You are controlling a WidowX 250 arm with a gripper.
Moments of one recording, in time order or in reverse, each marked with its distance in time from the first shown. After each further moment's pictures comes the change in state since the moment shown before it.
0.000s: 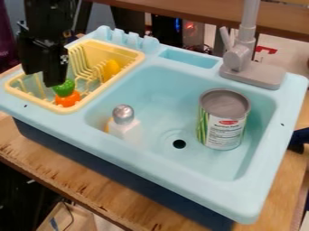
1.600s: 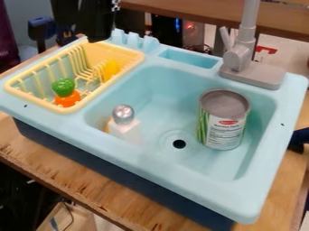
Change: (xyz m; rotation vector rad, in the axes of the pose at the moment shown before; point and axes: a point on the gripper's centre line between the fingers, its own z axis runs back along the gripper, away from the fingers) arm 0.008 -0.076 0.081 0.058 -0.070 0.031
